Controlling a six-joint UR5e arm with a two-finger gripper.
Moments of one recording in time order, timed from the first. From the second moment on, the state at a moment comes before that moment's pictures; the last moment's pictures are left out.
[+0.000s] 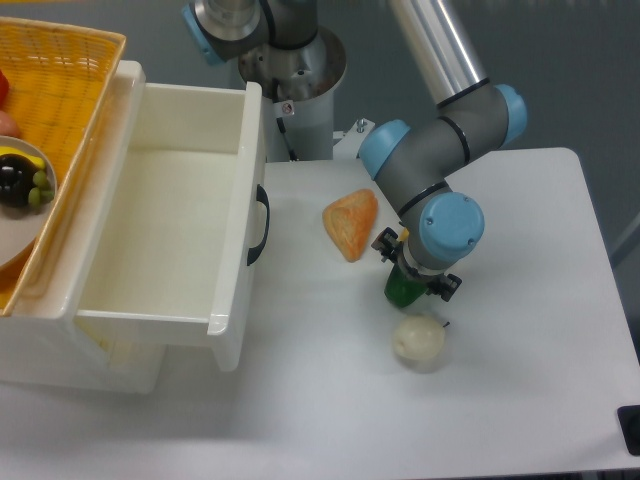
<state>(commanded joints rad) 2.60 -2.07 -1.63 -1.25 1.65 1.20</state>
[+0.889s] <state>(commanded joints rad) 2.60 -2.05 -1.59 -1.27 1.64 1.20</state>
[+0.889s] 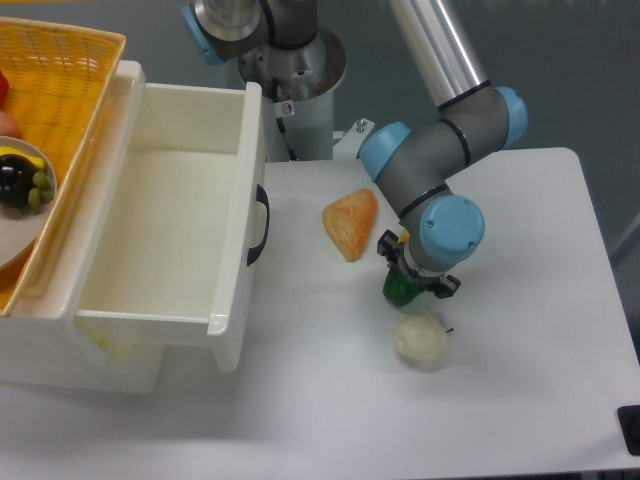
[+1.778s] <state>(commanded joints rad) 2.59 -1.85 -1.59 -1.37 1.61 1.25</state>
